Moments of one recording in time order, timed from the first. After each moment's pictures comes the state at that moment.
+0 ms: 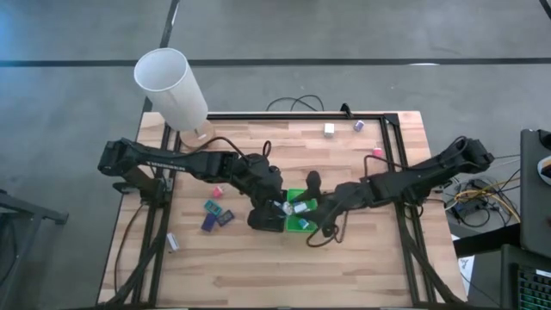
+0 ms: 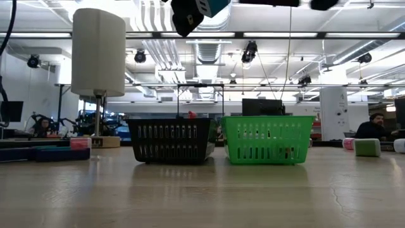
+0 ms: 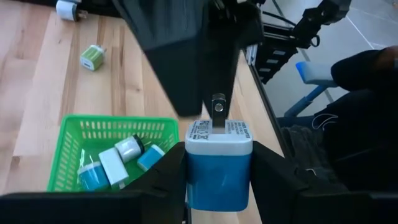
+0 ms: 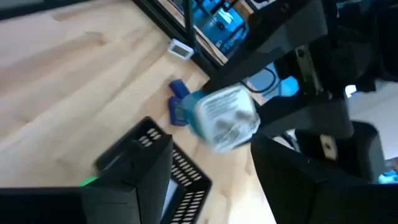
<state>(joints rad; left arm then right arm) -0.07 1.60 1.32 -0.37 0.32 -0.18 0.31 1.37 0.95 0.01 0.23 -0.61</state>
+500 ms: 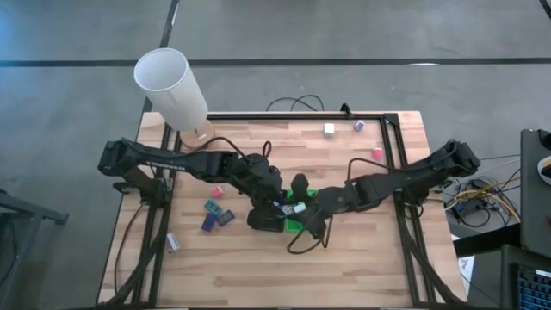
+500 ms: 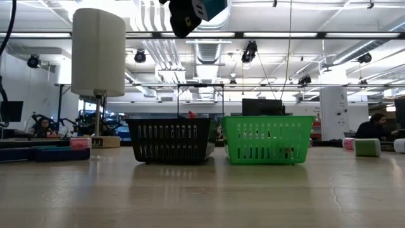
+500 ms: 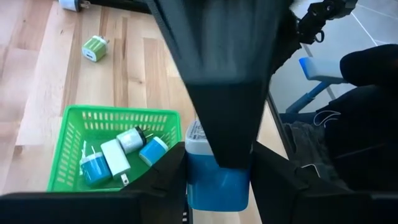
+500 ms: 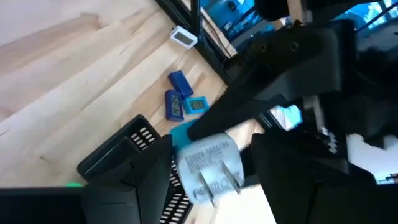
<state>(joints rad) -0.07 1.60 1.32 -0.40 0.32 -0.18 0.31 1.52 1.20 -0.19 0.26 -0.66</state>
